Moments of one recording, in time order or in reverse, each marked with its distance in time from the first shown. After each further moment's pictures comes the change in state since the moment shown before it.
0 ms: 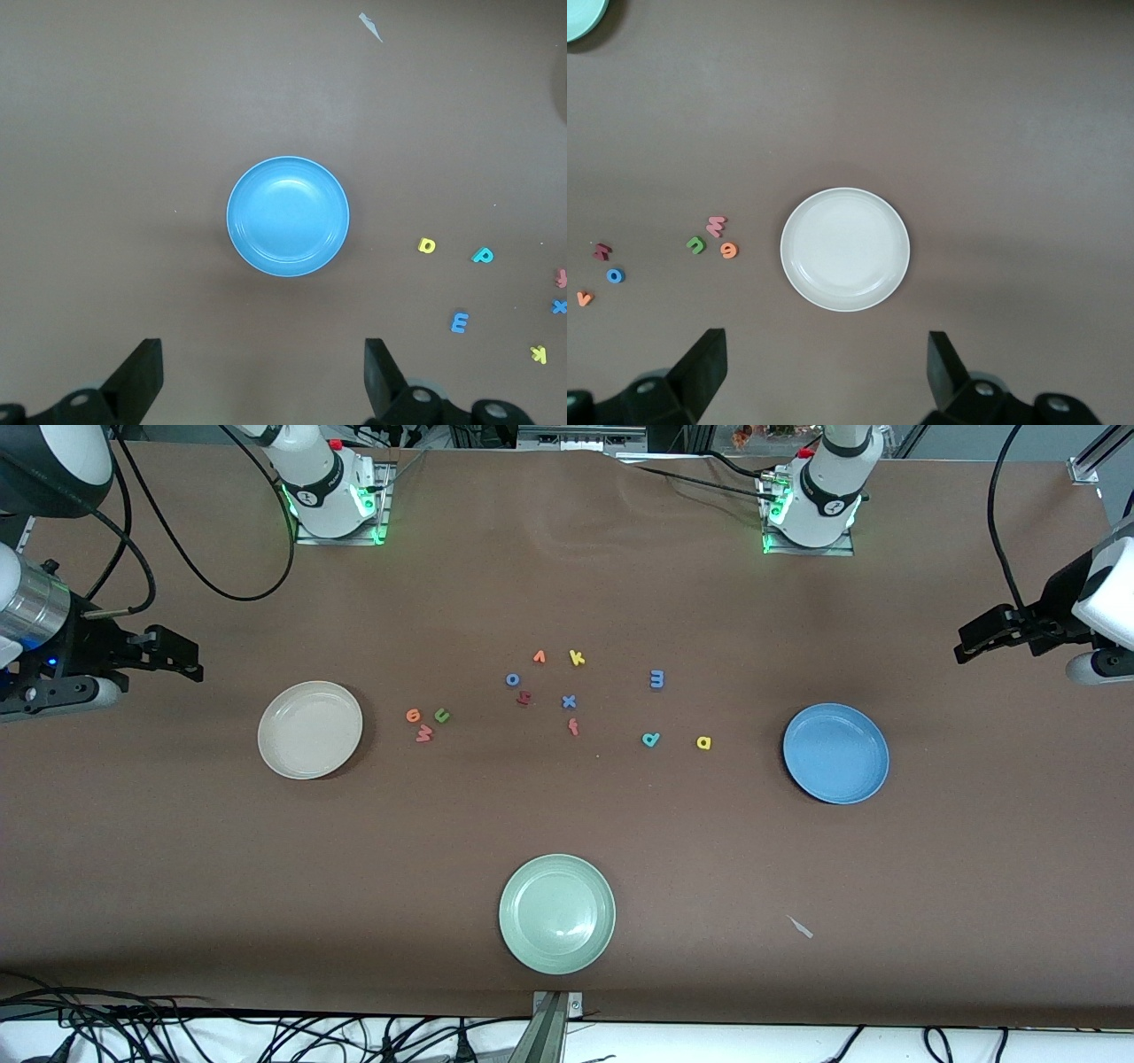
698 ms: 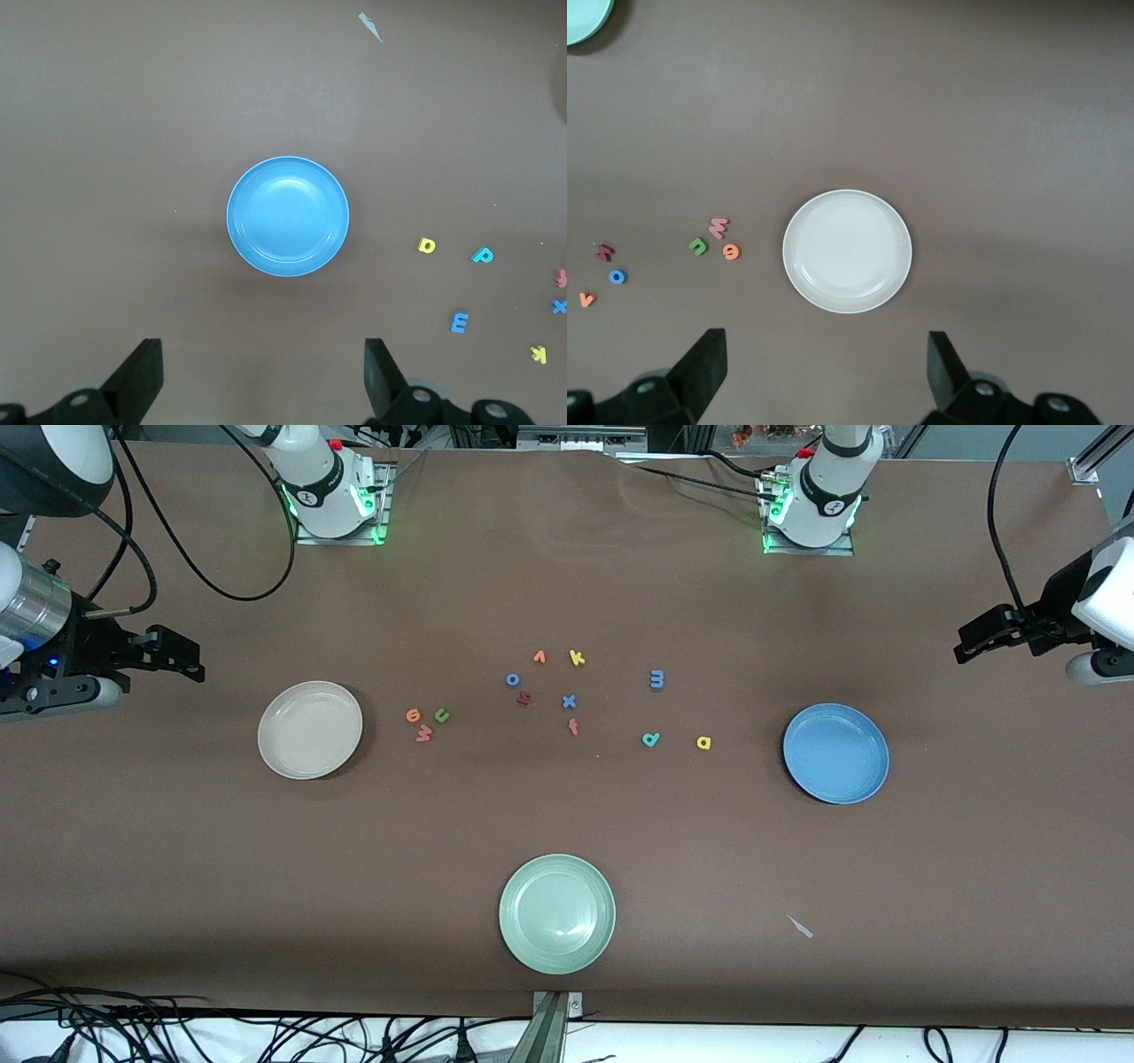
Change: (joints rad) left arm 0.000 0.000 0.000 0.000 0.000 0.000 0.000; right arm 0.002 0.000 0.002 0.001 0.004 0.003 -0.001
